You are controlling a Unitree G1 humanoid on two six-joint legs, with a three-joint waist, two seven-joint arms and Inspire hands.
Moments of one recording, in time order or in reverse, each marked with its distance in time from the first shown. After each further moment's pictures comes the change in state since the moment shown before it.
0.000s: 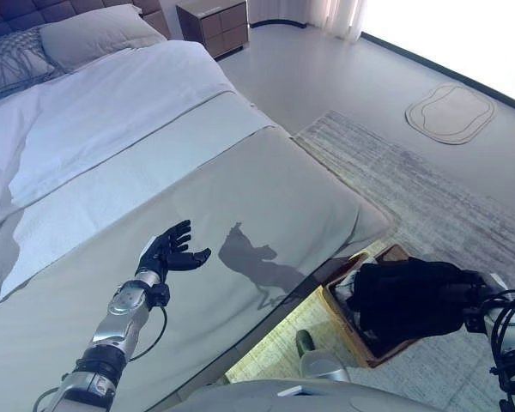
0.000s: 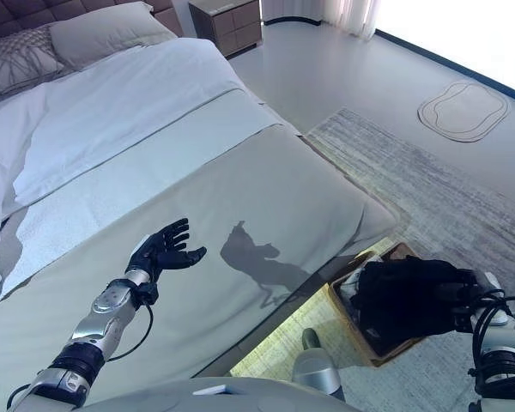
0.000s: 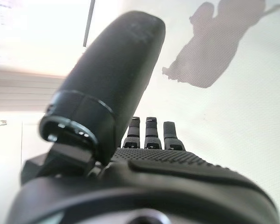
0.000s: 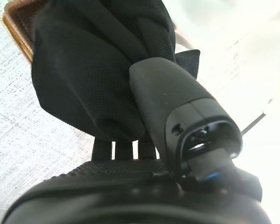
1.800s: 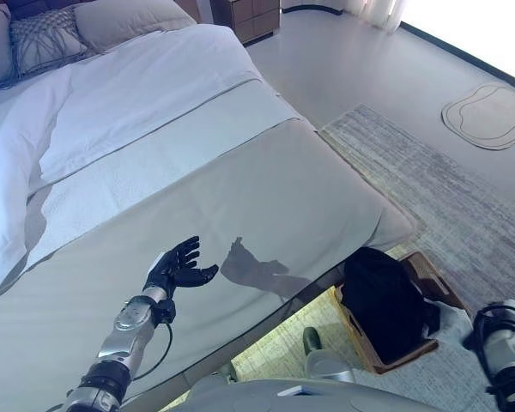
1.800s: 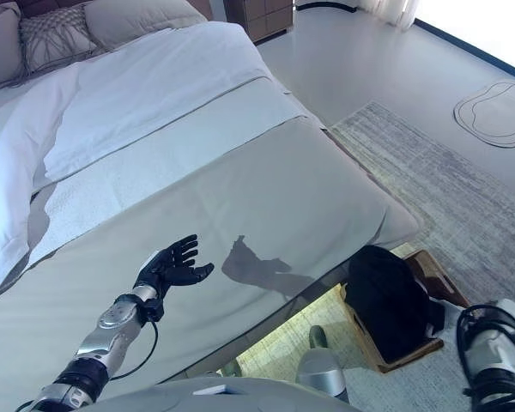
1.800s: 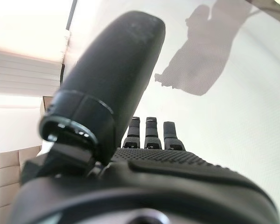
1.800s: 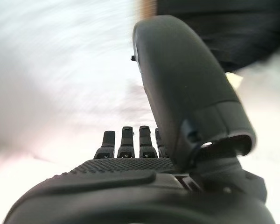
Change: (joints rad) left arm 0.067 -0.014 -0.008 -0.010 0.004 0.008 -0.044; right arm 0.071 -0.080 0.099 0.014 -0.778 0.291 0.044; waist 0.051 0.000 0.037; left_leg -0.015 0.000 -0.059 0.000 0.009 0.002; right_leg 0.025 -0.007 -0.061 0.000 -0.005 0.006
